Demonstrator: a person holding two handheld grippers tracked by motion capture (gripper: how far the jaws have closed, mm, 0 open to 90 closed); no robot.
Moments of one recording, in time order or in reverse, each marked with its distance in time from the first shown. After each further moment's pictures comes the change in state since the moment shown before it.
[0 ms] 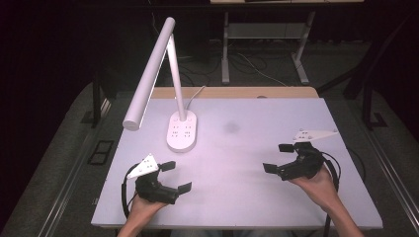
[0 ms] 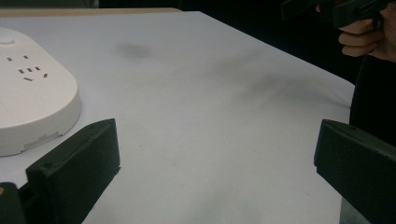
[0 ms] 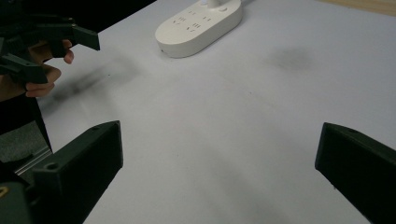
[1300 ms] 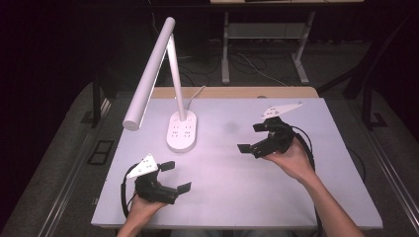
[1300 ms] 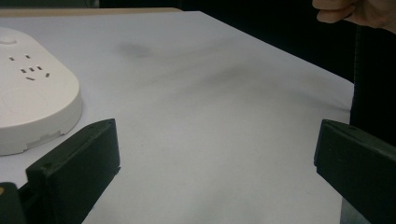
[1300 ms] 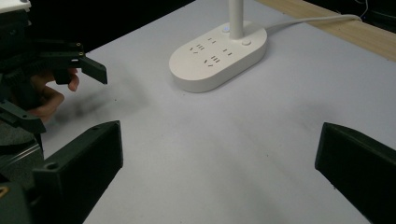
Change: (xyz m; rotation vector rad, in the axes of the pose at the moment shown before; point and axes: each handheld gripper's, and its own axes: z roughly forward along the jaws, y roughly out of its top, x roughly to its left) left arm 0.001 0.000 -0.001 -0.002 0.000 0.001; right arm 0.013 0.074 0.049 0.045 0.047 -0.093
